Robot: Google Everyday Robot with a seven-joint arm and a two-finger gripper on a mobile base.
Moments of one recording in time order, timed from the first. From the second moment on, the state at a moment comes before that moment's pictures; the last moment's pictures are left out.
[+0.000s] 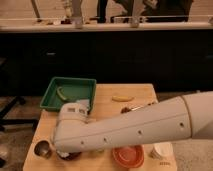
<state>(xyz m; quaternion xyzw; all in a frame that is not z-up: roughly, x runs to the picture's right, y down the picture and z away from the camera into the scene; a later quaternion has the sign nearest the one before) -0.188 0.208 0.590 -0.27 -0.14 0.30 0.90</state>
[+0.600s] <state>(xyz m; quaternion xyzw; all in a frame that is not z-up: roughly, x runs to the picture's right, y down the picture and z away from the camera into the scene) -0.113 0.184 0.609 -0.23 -0.10 0.34 0.91</state>
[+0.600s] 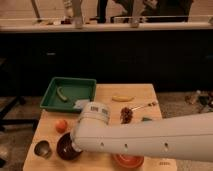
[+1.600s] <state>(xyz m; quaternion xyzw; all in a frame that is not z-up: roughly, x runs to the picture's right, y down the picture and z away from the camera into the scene) -0.185 0.205 0.609 -0.27 -0.13 0.30 0.91</state>
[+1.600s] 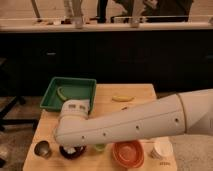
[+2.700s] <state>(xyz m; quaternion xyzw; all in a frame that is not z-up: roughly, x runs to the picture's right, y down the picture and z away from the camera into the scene) -0.154 0.175 0.611 -0.22 -0.15 0.34 0.90</state>
